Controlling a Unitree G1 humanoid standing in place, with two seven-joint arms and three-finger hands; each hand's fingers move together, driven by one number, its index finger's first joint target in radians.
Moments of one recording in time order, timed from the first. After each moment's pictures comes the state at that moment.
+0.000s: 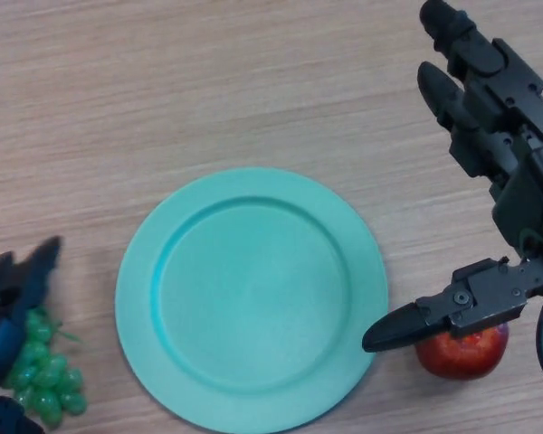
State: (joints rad) left arm 0.16 0.34 0.33 0.01 0.82 -0.42 -0.12; right arm -0.15 -0.26 0.10 -0.99 0.08 0.75 0.07
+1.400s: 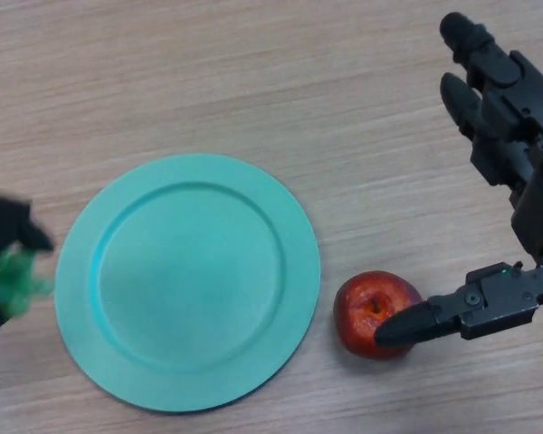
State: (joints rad) left arm 0.07 0.35 0.54 -0.40 0.61 -0.51 -0.30; right arm -0.12 -0.40 0.11 -0.99 0.20 0.73 -0.10
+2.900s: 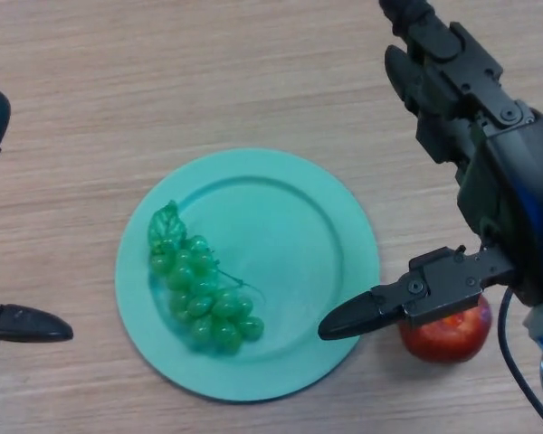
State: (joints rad) left arm 0.07 0.31 0.56 -0.73 -0.61 0.49 -0.31; right arm -0.23 -0.20 0.24 -0.99 -0.06 0.81 0.04
